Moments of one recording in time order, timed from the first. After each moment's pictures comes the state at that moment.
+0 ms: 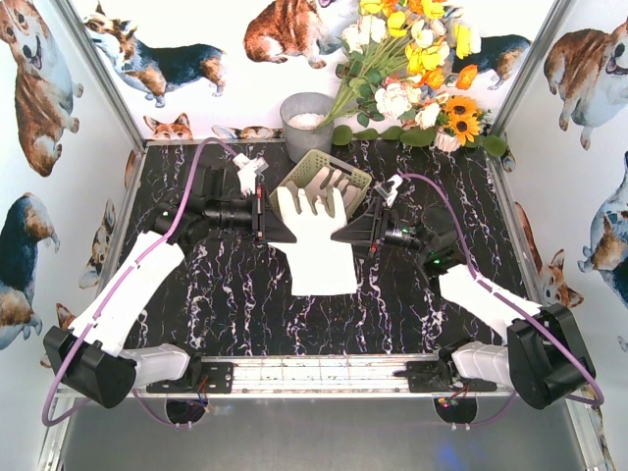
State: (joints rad) left arm -0.40 1.22 1.23 -0.64 0.82 -0.63; right arm 0.40 1.20 0.59 0.76 -0.94 1.52
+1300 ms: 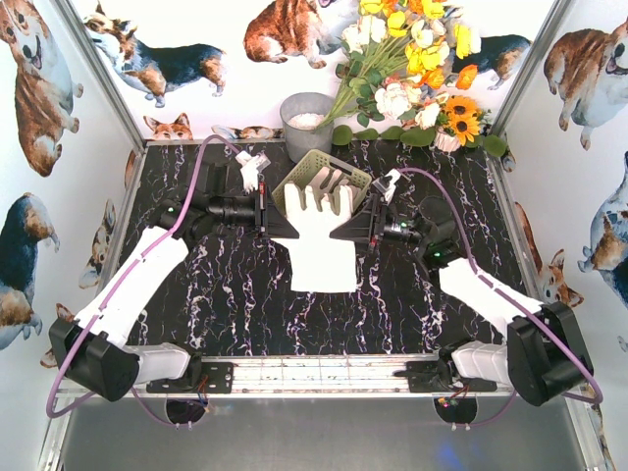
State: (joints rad) left arm -0.40 1.26 1.23 -0.59 0.83 -0.66; right arm 0.39 1.23 0.65 0.67 -0.97 1.47
